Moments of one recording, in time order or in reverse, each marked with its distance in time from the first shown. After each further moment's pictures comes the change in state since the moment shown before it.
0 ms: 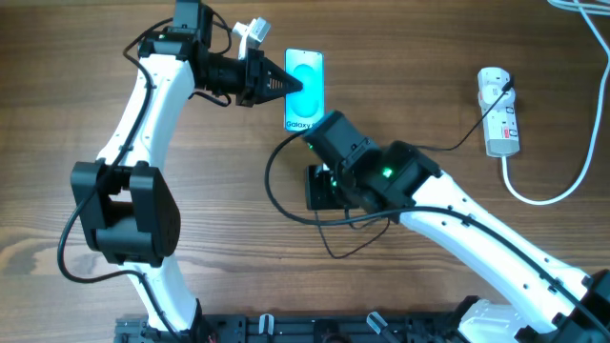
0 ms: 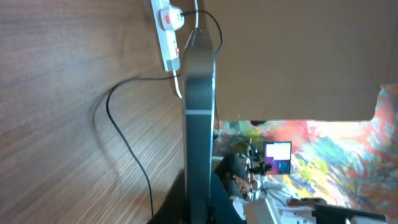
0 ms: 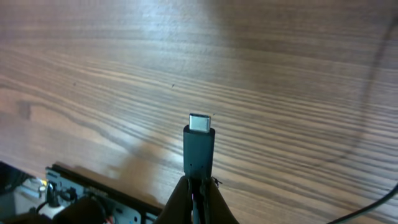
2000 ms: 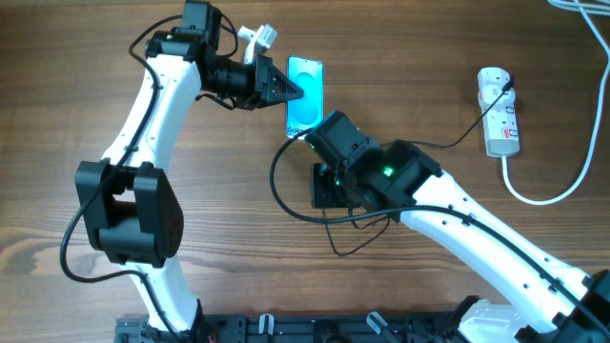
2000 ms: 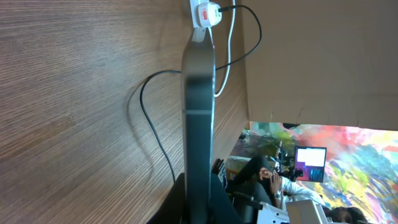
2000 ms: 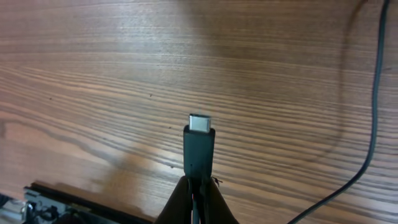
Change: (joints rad) left arm -0.027 0.000 0.000 0.006 -0.156 -0.011; right arm -0.003 0.000 0.000 -0.030 0.076 0.024
